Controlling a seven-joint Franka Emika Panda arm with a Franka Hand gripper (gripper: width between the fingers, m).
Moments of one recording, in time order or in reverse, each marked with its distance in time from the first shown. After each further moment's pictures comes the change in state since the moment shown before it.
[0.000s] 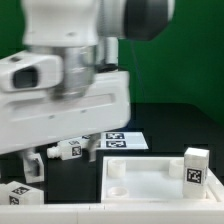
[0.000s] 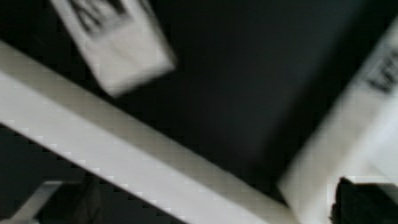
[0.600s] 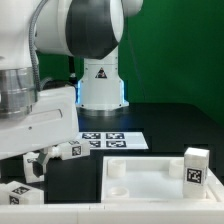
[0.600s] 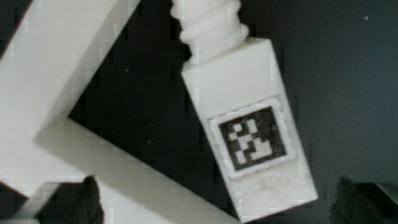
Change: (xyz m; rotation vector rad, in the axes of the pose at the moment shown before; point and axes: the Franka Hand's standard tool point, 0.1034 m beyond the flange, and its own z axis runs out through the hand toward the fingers) arm -0.037 0.044 0.022 0.008 -0.002 -0.042
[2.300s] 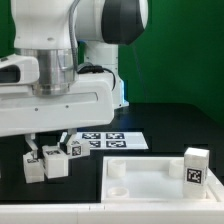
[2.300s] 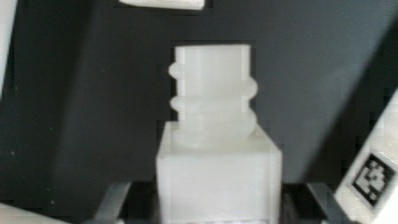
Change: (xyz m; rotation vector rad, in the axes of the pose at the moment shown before) arm -0.019 -0.072 -0.014 -0.011 0.028 0.271
